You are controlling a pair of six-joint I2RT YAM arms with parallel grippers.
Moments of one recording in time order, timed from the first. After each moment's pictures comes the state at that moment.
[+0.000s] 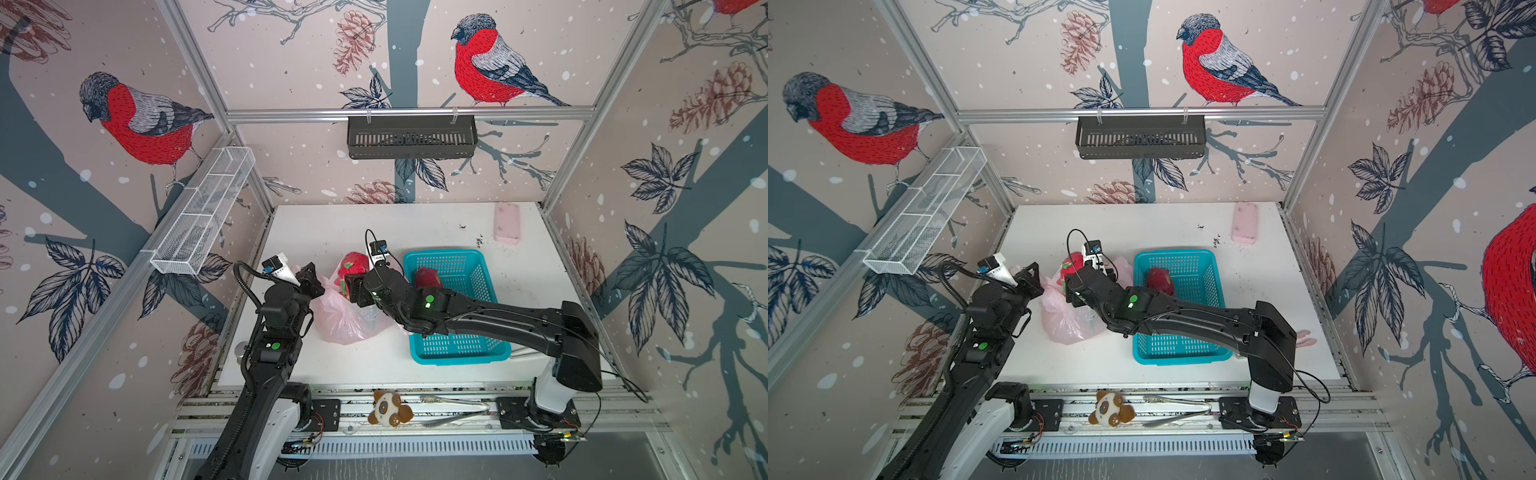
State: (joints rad) left arm -0.09 0.68 0.44 0.08 0.00 -0.60; right arm 1.23 1.74 1.47 -0.19 0.45 0.64
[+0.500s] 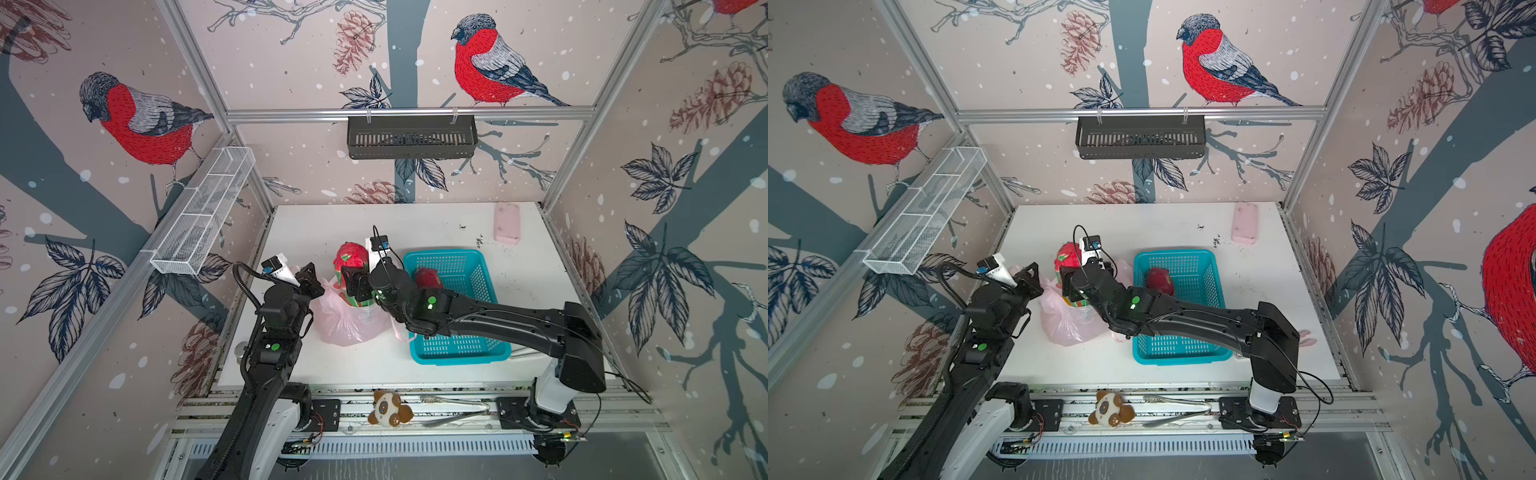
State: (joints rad) left arm -0.09 0.67 0.44 0.07 0.00 -0.60; right arm 1.23 1.72 1.44 -0.03 0.48 0.57
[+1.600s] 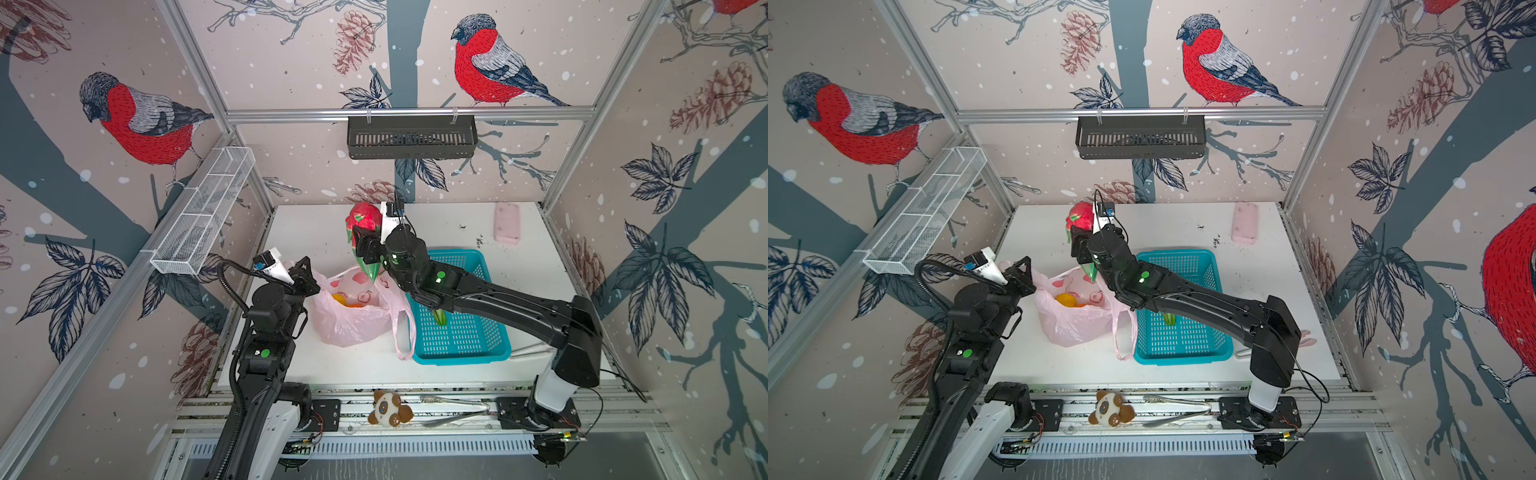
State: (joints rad) left arm -0.09 0.59 0.56 -0.06 0.02 -0.54; right arm 1.09 1.72 1.55 0.04 0.51 0.45
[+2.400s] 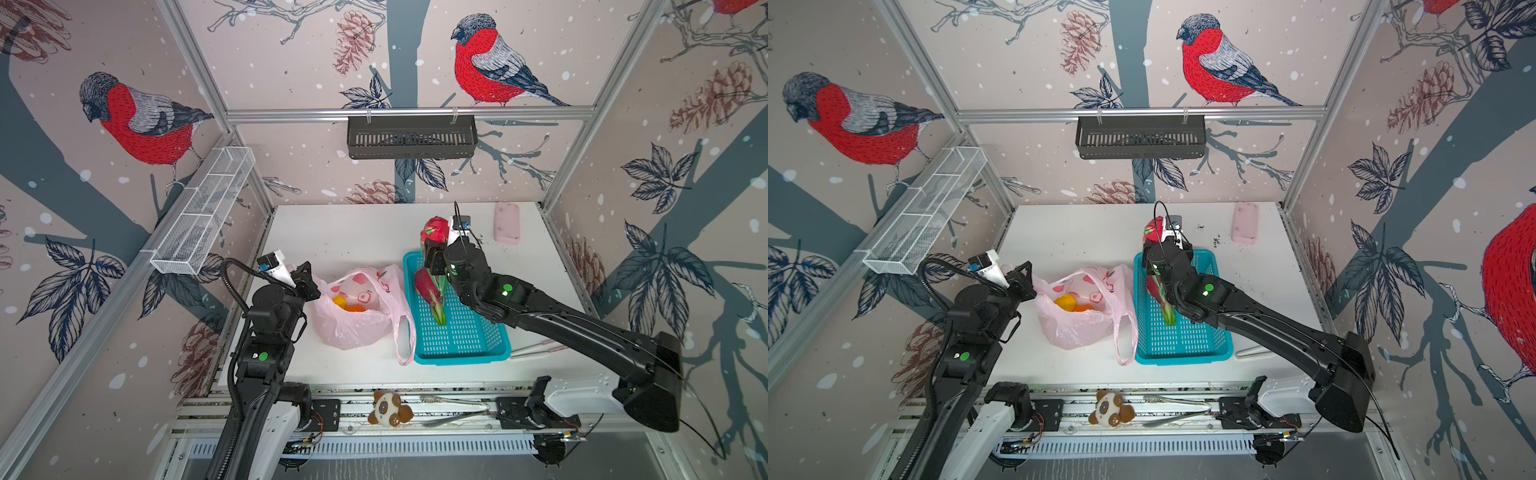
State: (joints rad) left arm -0.09 0.57 0.57 -0.15 0.03 -0.46; right arm 0.95 1.30 1.15 -0.25 0.67 0.45
